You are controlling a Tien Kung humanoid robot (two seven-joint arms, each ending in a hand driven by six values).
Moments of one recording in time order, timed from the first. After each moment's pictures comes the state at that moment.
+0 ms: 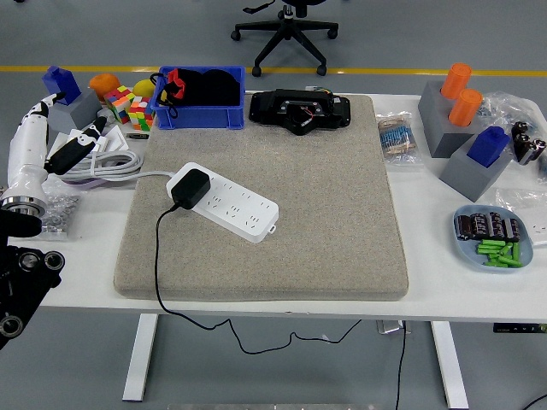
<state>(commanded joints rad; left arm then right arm) -0.27 0.28 -1.30 -1.22 1.79 0.48 0.09 0.13 -0.26 1.31 0.22 -1.10 -0.06 -0.07</state>
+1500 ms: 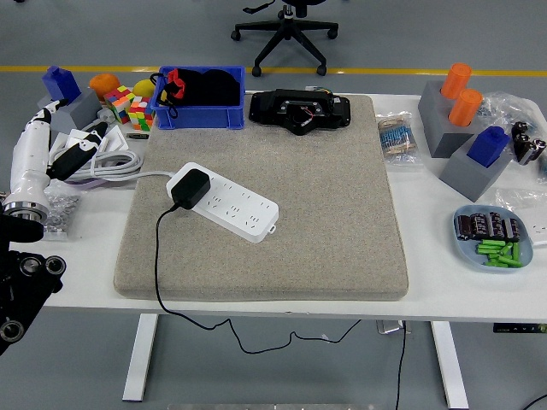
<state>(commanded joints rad) -0.26 0.28 -1.30 -1.22 1.78 0.47 0.09 0.12 -0.26 1.30 0.22 -1.11 -0.06 -0.07</state>
